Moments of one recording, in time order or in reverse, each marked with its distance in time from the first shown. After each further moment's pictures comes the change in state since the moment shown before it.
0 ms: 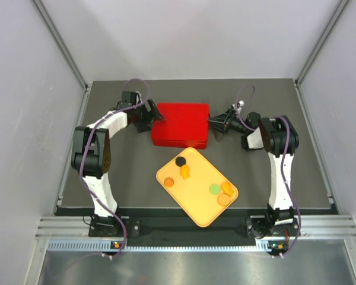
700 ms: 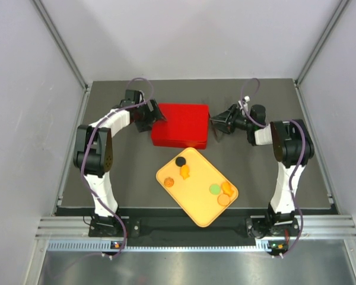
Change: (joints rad) left arm -0.028 0.020 0.048 -0.053 -0.040 0.032; right arm -0.026 -0.261 -0.100 -0.461 0.068 -0.444
